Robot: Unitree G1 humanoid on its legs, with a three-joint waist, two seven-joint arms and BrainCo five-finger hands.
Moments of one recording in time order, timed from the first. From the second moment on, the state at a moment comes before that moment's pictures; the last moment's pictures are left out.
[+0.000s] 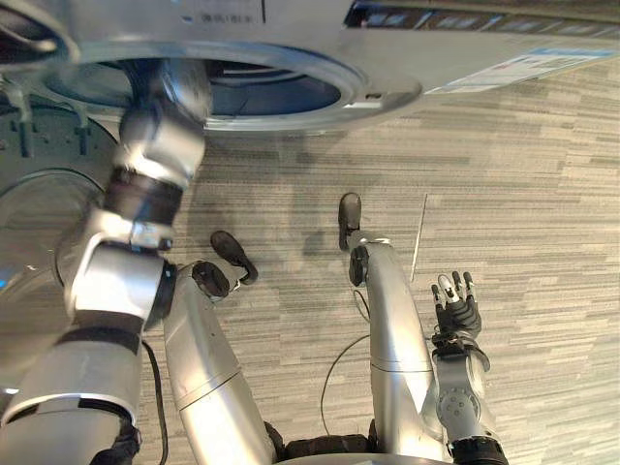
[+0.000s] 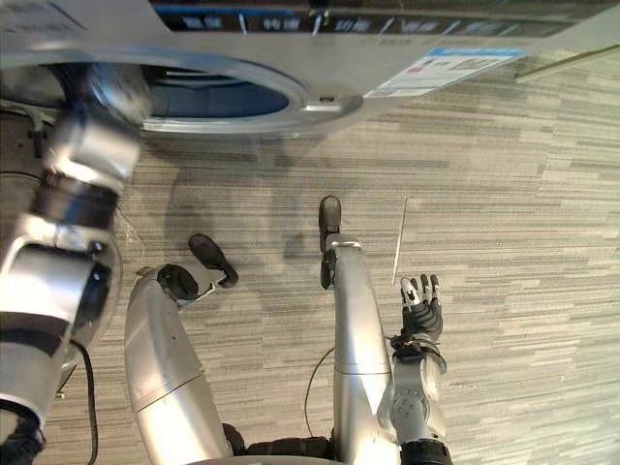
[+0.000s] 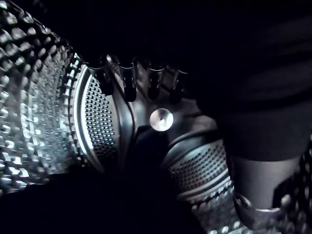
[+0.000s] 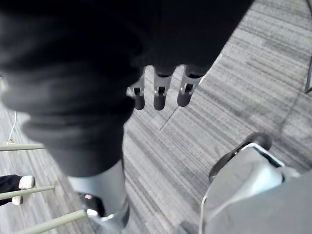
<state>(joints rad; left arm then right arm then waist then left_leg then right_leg) -0.76 0.37 -0.10 0.39 0.66 0.19 0.38 0.05 0.01 -0.12 0.20 0.86 -0.24 -0.11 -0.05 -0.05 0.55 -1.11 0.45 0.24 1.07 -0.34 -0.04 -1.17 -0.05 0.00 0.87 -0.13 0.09</state>
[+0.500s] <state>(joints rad) -0.07 -0.03 0.05 0.68 0.30 0.06 0.19 0.09 0.01 -0.28 0.54 0.77 -0.14 -0.15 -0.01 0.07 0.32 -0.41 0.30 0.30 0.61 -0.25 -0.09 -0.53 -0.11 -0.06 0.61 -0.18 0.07</state>
